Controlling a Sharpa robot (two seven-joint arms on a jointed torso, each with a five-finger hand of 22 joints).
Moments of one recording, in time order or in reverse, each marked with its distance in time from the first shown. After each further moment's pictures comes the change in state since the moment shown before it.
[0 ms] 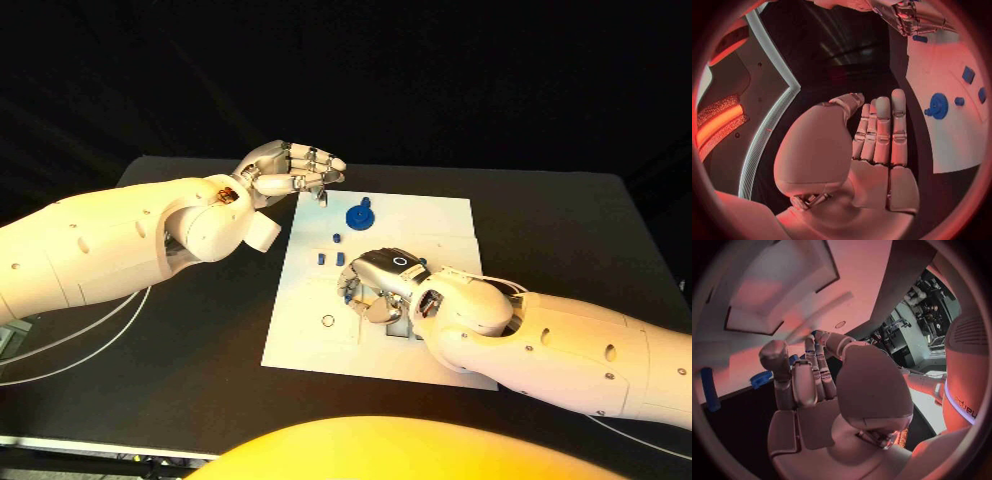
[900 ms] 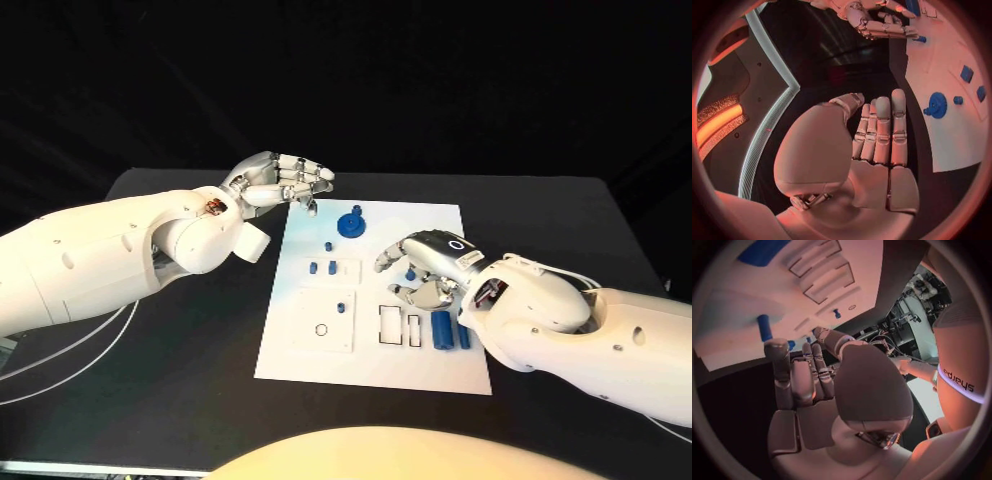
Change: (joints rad) left arm 0.000 -0.006 -0.001 -0.001 0.000 0.003 -0.005; left_hand 0.000 0.000 0.000 0.000 0.000 0.000 0.000 0.000 0.000 0.000 0.000 0.000 0.000 0.000 0.000 0.000 0.000 0.000 0.000 0.000 0.000 0.000; right arm 0.079 -0.259 0.020 0.177 0.044 -0.066 -0.004; right_hand 0.039 -0.007 -0.094 0.010 0.004 -0.040 0.001 -0.037 -0.029 -0.118 0.014 0.090 -0.014 -0.016 0.011 -0.038 -0.070 0.024 -0.025 0.013 -0.074 -0.021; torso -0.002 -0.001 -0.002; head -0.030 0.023
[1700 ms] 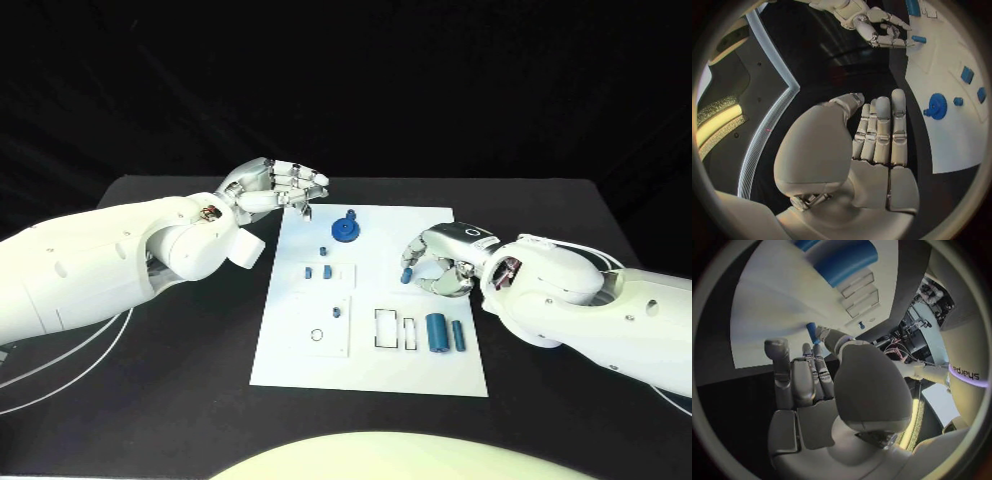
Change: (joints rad) left arm 0.000 0.000 -0.001 -0.002 0.000 0.004 -0.001; left_hand 0.000 0.000 0.000 0.000 0.000 0.000 0.000 0.000 0.000 0.000 0.000 0.000 0.000 0.000 0.000 0.000 0.000 0.000 0.000 0.000 0.000 0.000; right arm 0.044 -0.022 0.007 -0.083 0.035 0.163 -0.025; right_hand 0.004 -0.004 -0.022 0.012 0.000 0.001 -0.015 -0.005 -0.006 -0.022 0.007 0.016 -0.006 0.000 0.000 0.000 -0.011 0.000 0.000 0.000 -0.023 -0.006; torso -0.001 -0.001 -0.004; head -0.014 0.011
